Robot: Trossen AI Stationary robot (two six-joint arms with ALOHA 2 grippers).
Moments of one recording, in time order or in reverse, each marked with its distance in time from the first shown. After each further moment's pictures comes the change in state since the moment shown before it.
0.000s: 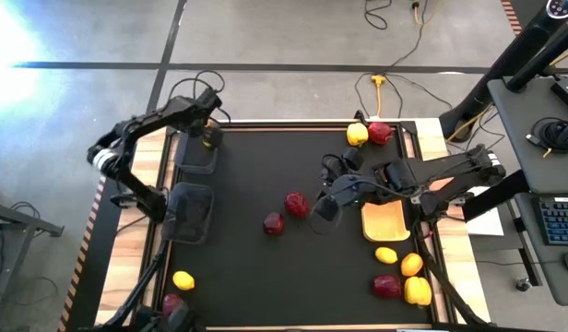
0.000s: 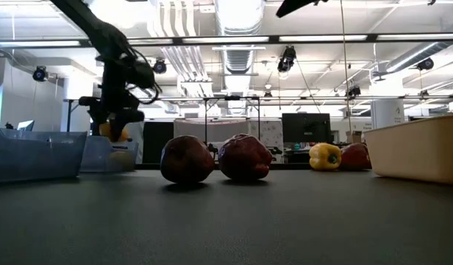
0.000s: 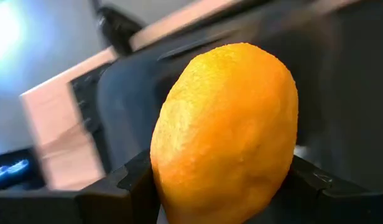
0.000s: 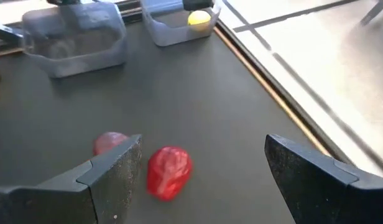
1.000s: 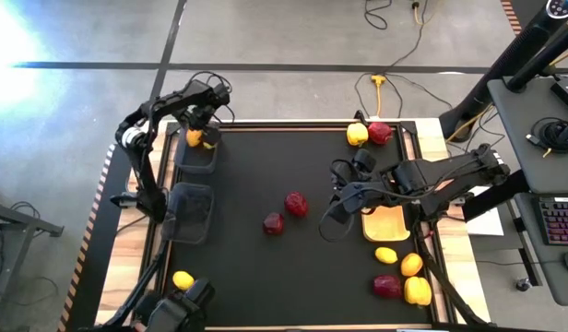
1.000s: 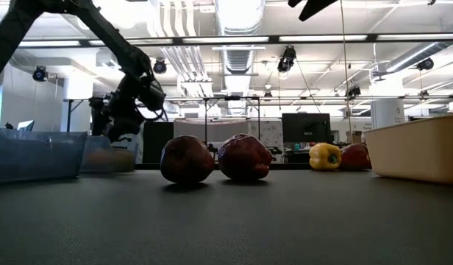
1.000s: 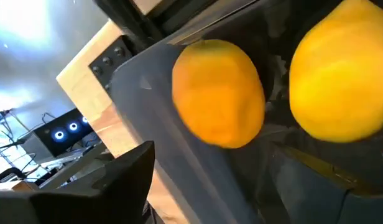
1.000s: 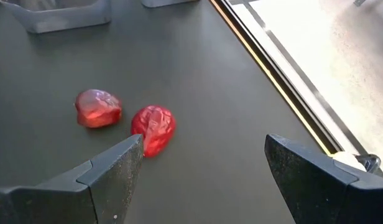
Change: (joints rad) left arm 0.043 0.304 0.292 -0.351 -0.068 0.117; right arm 0.039 -0.036 -0.002 -0.203 0.004 0.069
